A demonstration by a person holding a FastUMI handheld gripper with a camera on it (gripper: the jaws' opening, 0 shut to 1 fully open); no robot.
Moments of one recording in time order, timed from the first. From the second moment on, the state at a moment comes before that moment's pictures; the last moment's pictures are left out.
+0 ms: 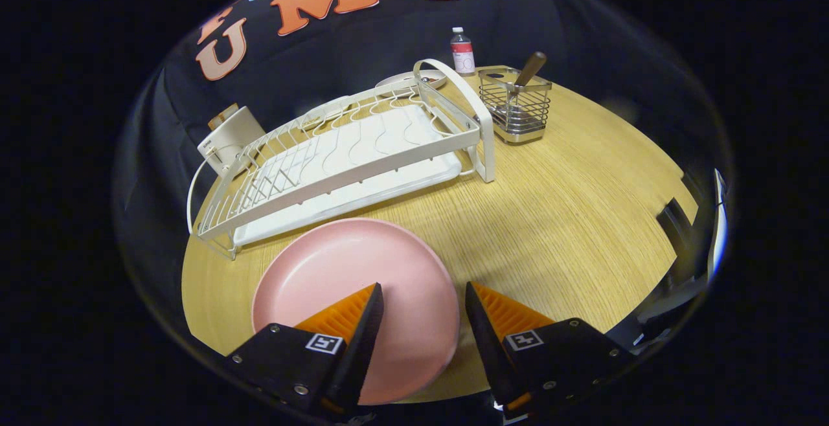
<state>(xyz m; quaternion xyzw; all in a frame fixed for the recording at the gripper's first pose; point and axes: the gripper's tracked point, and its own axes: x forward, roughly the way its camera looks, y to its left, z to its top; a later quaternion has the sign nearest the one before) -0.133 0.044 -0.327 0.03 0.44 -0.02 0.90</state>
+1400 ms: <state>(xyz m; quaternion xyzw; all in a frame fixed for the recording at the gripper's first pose) 0.041 -0.078 -0.179 -0.03 0.21 -0.03 0.98</state>
